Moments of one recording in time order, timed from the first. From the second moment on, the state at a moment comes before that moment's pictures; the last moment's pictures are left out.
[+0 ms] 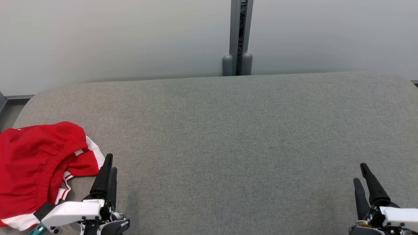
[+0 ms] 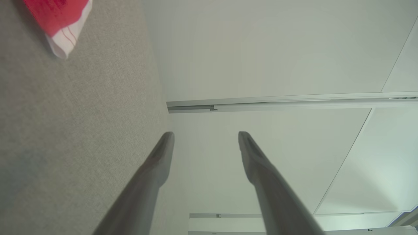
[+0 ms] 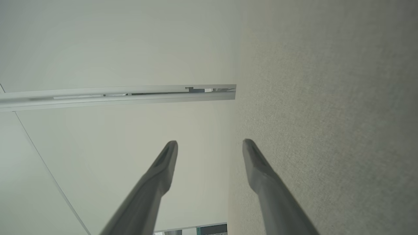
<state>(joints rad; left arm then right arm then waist) -0.08 0.03 0.00 0.30 -1.62 -0.13 0.07 -0.01 -0.02 -0.11 0.22 1.62 0.13 0.06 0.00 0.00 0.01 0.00</state>
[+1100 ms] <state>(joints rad) -0.10 0.04 -0.02 0.20 -1.08 -0.13 -0.07 -0.10 -0.03 0.05 0.19 0.97 0.13 -0.06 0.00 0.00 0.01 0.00</state>
